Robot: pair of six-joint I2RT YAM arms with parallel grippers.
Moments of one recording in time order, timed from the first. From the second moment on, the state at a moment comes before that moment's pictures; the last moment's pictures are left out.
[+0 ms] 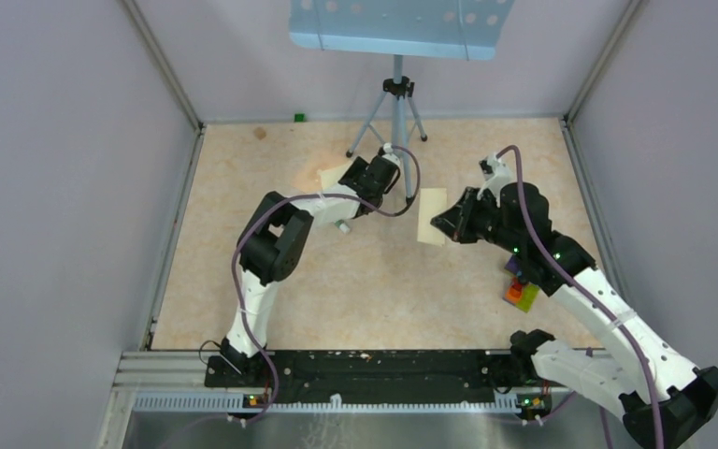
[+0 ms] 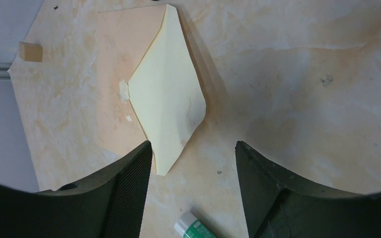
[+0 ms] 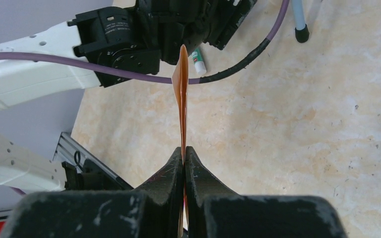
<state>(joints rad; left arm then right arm) -0.66 2.16 1.53 -0.18 -0.64 0.20 0.55 0.89 0.90 -0.41 -0.16 0.59</state>
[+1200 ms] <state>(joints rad) -0.52 2.17 1.60 -0.29 -0.77 0.11 0.55 0.88 0.93 -0.42 -0.16 0.61</state>
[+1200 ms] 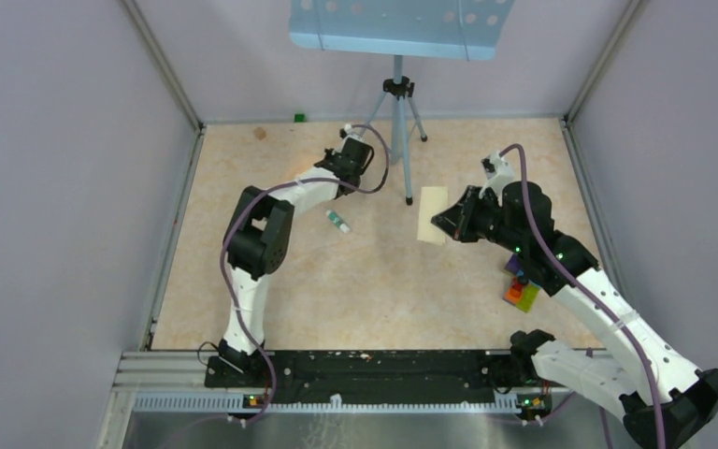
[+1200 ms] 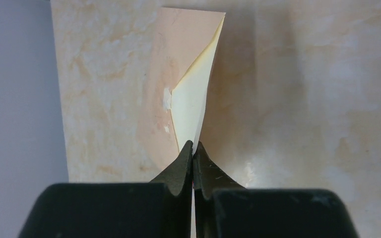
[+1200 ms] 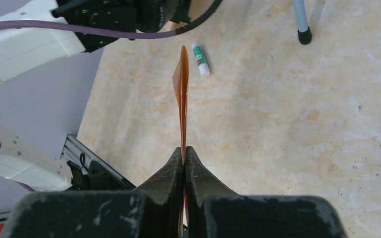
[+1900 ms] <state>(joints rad) -0.65 1.46 1.09 -0.88 -0.37 -0.62 0.55 0.87 0.91 -0.42 -0.17 0.58</state>
